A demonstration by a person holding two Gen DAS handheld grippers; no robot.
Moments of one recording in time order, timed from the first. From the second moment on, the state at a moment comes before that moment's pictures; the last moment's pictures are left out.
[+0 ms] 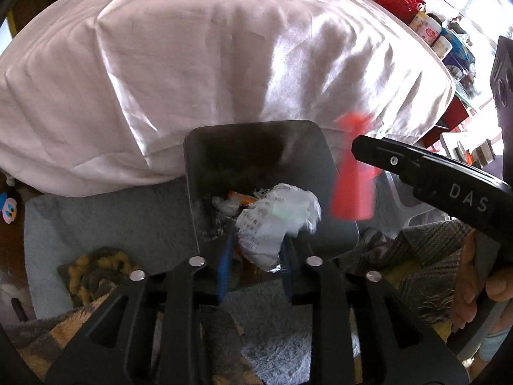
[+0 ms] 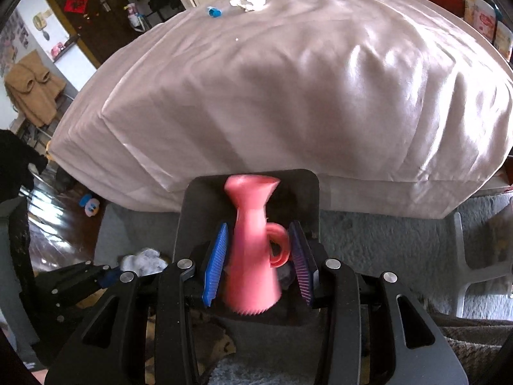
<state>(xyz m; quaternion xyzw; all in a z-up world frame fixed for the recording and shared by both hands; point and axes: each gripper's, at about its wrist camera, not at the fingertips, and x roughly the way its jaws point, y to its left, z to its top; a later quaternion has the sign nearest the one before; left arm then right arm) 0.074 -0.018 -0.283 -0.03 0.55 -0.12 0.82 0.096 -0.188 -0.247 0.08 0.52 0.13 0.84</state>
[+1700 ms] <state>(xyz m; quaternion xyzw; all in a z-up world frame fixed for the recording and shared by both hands) 0.273 0.049 -0.120 0.01 0.43 0.00 0.90 0.302 -0.198 -0.131 0.11 0.45 0.12 0.88</state>
